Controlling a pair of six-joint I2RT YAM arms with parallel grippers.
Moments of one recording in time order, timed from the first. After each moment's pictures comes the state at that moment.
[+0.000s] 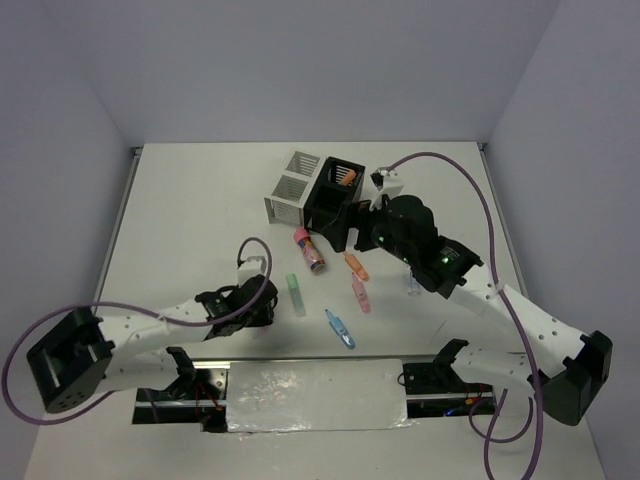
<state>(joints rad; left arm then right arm) -0.88 1.20 0.49 -0.30 -0.34 -0.89 0.72 1.05 0.99 -0.28 0.06 0.47</state>
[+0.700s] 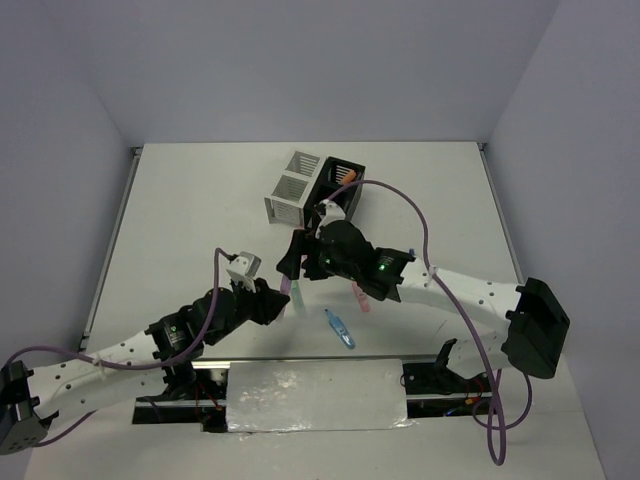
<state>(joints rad) -1.01 0.65 0.34 -0.02 -0.29 -0.60 0.98 1.34 0.96 -0.11 0.07 0.80</state>
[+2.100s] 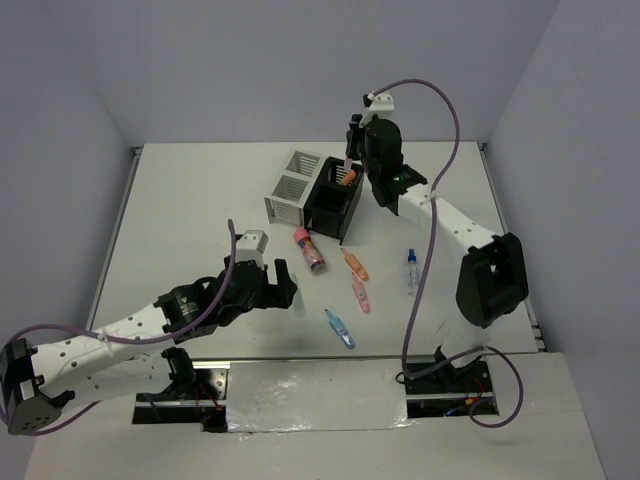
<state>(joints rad) -1.01 0.88 0.70 -0.45 -0.43 -0.74 0.48 1.66 1.43 0.15 0.30 0.17</state>
